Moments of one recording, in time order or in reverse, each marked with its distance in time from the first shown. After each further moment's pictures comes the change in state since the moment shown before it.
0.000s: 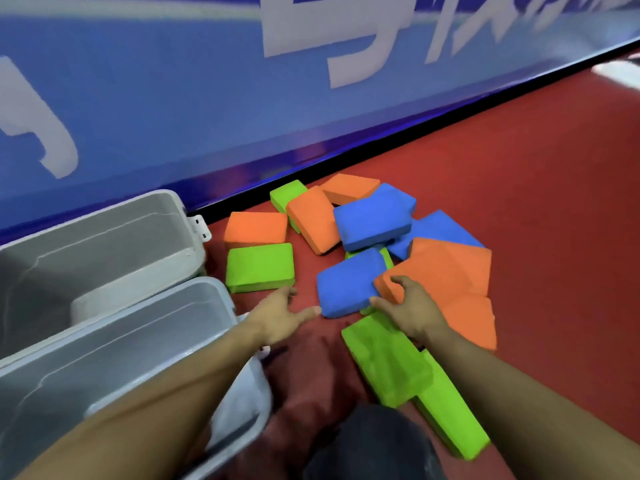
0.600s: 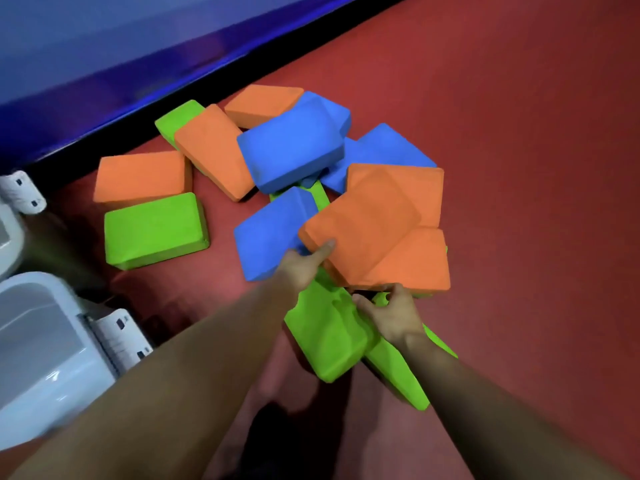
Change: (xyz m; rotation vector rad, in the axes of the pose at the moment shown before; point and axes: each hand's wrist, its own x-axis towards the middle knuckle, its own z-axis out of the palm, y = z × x) left_hand 0.173 0.067 0.206 -0.488 -0.120 -0.256; right_hand 0.040 0.194 0.047 0.204 0.094 0.488
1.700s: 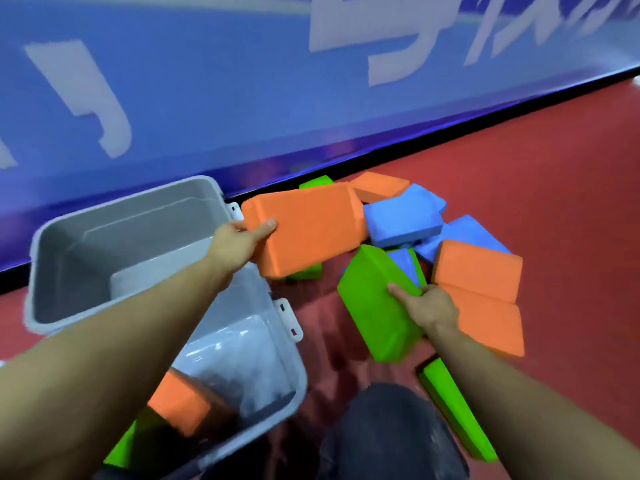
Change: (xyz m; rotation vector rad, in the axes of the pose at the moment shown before) left_hand -0.219 0.014 -0.346 -0.181 0.421 0.377; right_hand -0.156 -0.181 0.025 -0.214 0.057 -0.228
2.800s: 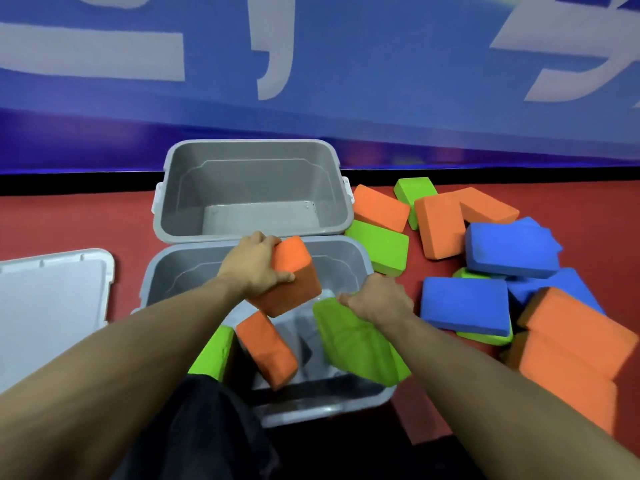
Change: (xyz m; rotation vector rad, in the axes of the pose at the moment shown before) left_hand -0.025 -0.149 -0.187 0.897 0.022 0.055; right_hand -0.140 -0.192 0.186 -0.643 -0.252 -0.376
